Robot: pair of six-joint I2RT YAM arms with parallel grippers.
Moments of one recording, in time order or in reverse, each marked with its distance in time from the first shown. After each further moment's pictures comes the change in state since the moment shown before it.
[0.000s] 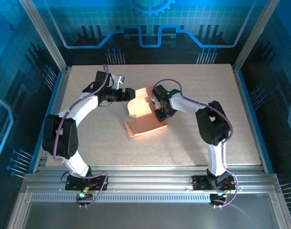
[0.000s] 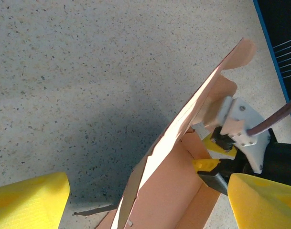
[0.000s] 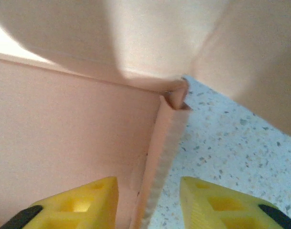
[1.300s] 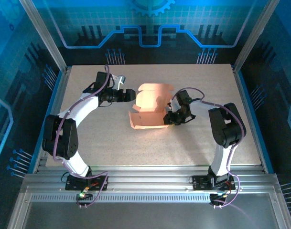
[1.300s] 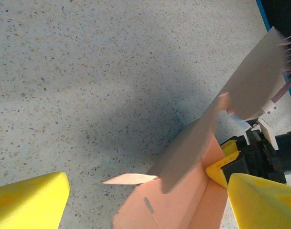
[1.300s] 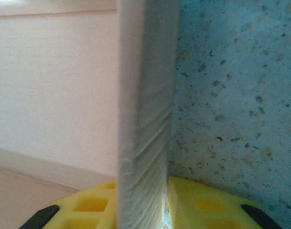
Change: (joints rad) left arm -0.008 -0.006 -0.008 0.004 -0.012 0.026; right arm -0.237 -0.123 -0.373 0.319 -0.589 0.211
